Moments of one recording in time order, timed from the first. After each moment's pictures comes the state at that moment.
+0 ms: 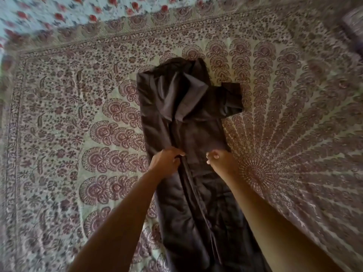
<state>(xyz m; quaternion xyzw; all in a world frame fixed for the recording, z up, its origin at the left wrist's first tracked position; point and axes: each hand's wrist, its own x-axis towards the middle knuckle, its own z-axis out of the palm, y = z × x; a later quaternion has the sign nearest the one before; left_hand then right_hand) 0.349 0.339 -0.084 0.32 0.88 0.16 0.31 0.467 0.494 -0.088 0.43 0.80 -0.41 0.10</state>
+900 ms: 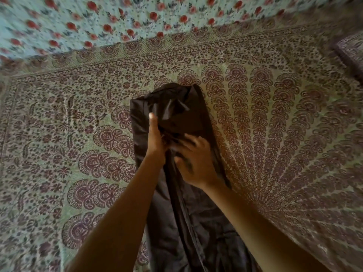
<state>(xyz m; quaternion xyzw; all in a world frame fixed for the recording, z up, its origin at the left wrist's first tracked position) 0.256 0.435 -0.041 -0.12 0.59 0.73 0.34 0.371 0.504 -0.056 0.08 0.93 -0.31 -0.16</state>
